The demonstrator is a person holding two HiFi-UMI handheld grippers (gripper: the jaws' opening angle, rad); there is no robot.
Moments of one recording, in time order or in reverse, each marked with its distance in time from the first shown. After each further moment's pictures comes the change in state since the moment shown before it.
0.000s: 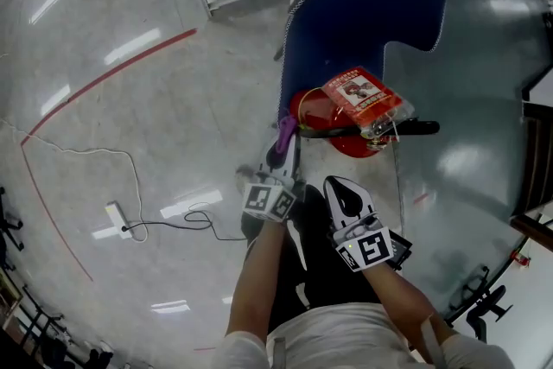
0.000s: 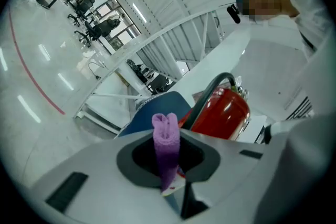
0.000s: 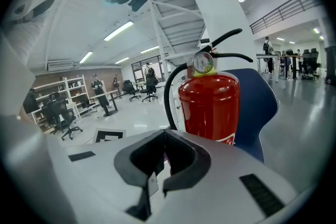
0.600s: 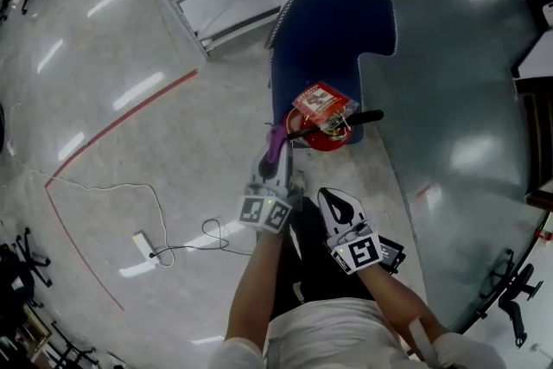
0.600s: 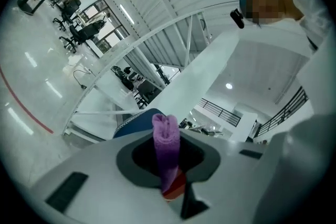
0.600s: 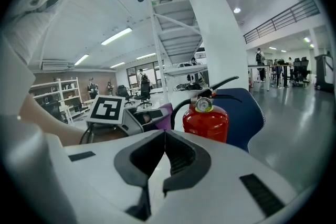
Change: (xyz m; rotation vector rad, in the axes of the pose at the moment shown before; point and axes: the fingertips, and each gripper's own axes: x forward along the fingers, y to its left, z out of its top) left arm -0.008 -0.096 0.110 0.079 0.002 -0.083; right arm -0.053 0.028 0.055 -0.007 -0.057 -0.080
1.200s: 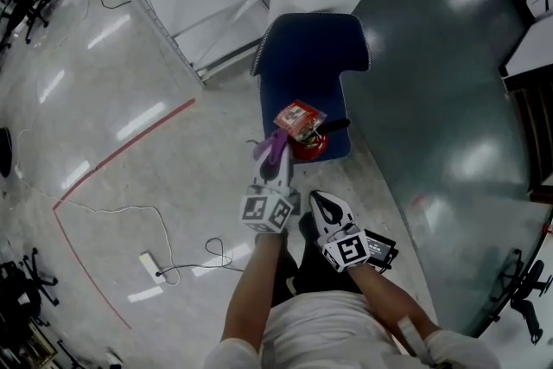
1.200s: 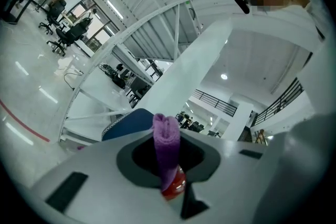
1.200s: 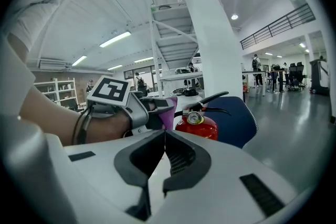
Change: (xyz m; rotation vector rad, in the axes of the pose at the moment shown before) left arm 0.030 -0.066 0.017 0.089 0.079 -0.024; right arm -0.021 -0.018 0.025 -0.003 -0.060 -0.043
